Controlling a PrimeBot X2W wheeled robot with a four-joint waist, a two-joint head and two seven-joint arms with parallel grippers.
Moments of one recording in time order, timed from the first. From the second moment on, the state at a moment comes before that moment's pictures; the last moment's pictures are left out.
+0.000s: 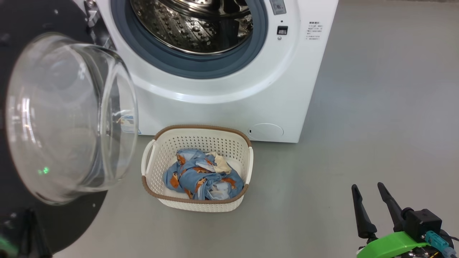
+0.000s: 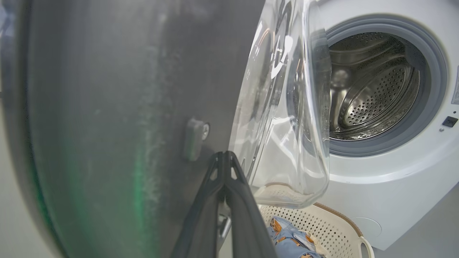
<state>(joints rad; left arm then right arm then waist) -0.02 0.03 0.27 0.22 -0.31 -0.07 -0.26 -0.05 -0.04 -0.11 0.25 0.14 0.13 -0.26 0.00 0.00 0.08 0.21</state>
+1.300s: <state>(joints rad) -0.30 0.11 0.64 0.38 -0.29 -0.09 -0.26 -0.11 -0.07 -0.11 0.24 0.13 0.13 -0.26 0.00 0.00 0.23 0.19</state>
